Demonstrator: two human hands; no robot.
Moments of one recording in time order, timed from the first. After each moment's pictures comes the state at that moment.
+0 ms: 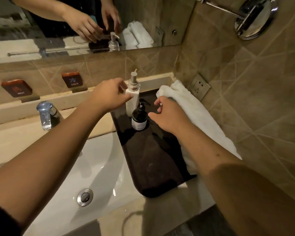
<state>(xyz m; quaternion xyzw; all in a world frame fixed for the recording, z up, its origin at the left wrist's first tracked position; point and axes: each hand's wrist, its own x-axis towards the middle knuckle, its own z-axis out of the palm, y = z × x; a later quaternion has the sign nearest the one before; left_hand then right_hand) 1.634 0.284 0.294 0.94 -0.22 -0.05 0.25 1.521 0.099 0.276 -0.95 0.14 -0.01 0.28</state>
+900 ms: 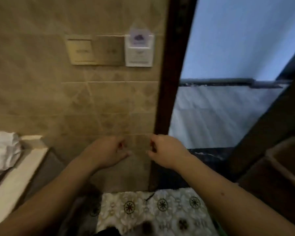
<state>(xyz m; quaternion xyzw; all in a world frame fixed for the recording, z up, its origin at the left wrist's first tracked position) 0.918 0.115 0.341 0.60 -0.79 -0.14 0.04 0.693 0.112 0.331 -0.81 0.55 -0.08 0.18</state>
